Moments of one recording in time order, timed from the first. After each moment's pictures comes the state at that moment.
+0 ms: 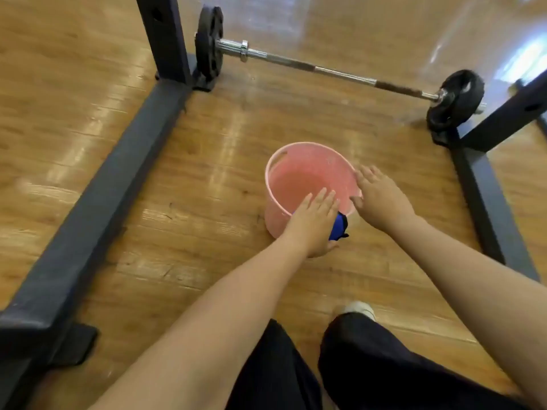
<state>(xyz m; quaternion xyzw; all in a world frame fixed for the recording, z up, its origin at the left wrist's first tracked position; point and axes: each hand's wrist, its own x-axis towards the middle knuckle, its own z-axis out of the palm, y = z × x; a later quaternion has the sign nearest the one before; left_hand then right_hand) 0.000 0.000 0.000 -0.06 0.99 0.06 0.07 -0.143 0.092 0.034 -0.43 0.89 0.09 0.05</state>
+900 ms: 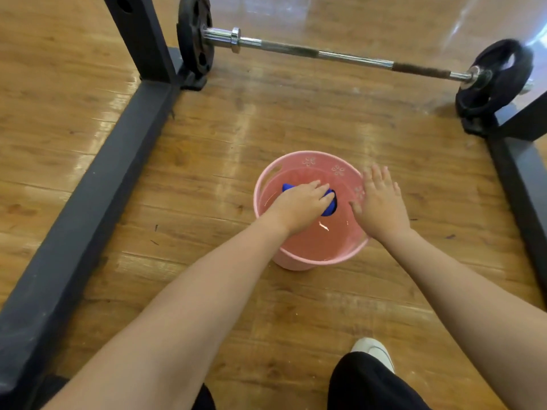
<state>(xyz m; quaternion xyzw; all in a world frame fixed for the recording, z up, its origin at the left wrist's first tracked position) -0.086 -0.085 -0.023 0.03 1.00 -0.03 0.07 -0.198 0.052 -0.031 -0.34 0.94 -0.02 0.08</state>
